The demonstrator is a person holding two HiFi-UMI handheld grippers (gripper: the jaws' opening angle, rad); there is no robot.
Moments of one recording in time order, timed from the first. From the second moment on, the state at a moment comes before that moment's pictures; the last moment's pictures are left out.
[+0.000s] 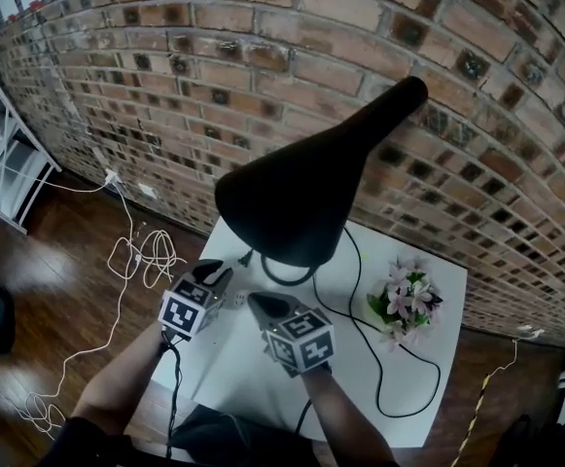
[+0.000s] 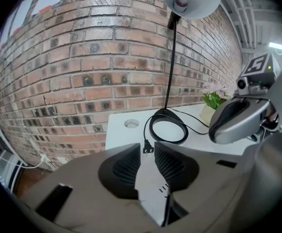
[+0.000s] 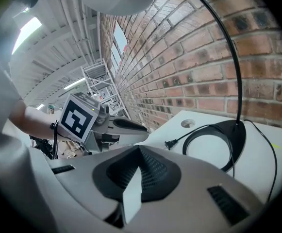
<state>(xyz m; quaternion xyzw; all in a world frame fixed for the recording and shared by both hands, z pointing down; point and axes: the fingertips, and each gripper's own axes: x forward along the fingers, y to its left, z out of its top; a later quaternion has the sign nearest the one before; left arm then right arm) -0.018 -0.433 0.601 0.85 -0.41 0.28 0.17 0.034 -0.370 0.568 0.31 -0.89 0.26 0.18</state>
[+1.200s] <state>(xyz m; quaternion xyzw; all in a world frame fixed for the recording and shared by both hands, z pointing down) -0.193 -0.321 0.494 0.81 -0.53 0.14 0.20 -0.147 -0.301 0.481 0.19 -0.96 0.17 0.12</state>
